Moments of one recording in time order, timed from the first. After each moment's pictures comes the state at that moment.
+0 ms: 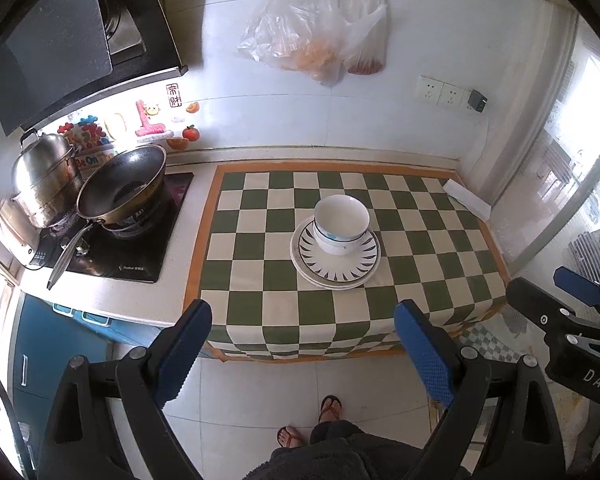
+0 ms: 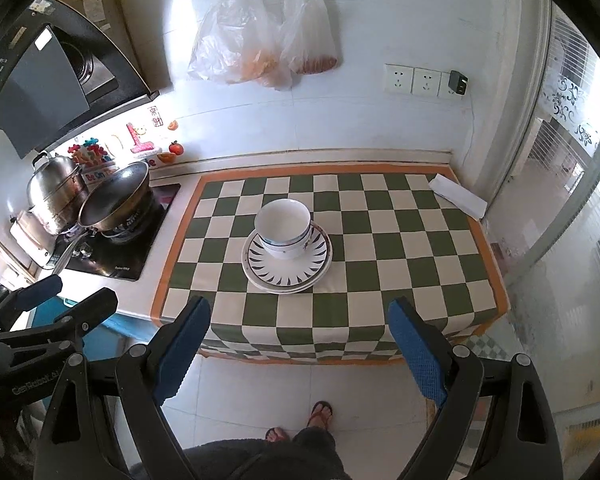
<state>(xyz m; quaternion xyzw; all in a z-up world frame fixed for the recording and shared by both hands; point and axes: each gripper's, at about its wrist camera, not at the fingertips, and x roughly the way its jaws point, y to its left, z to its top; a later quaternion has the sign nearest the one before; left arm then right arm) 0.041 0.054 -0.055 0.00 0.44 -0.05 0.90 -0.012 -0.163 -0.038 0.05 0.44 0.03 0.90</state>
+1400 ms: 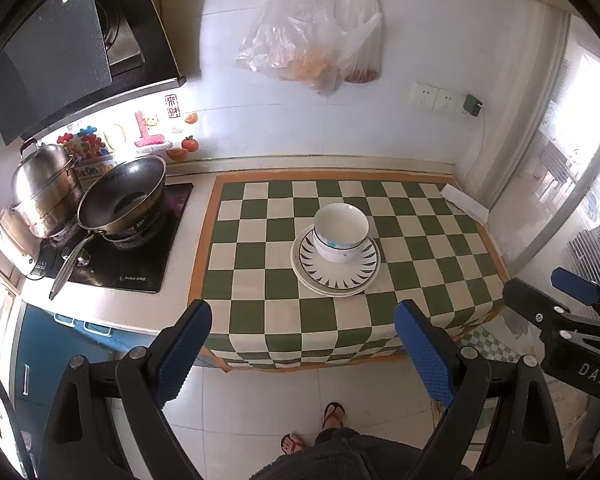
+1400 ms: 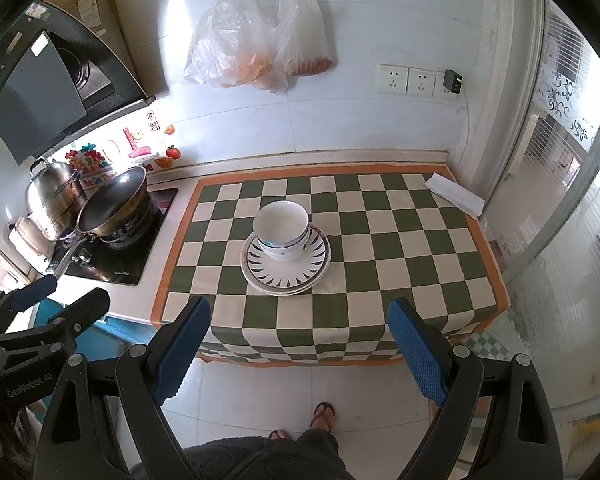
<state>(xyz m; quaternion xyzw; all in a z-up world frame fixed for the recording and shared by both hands) 0.041 0.052 -0.049 0.00 0.43 -0.05 0.90 -0.013 -0.167 -0.039 0.06 0.44 0.02 0.90</state>
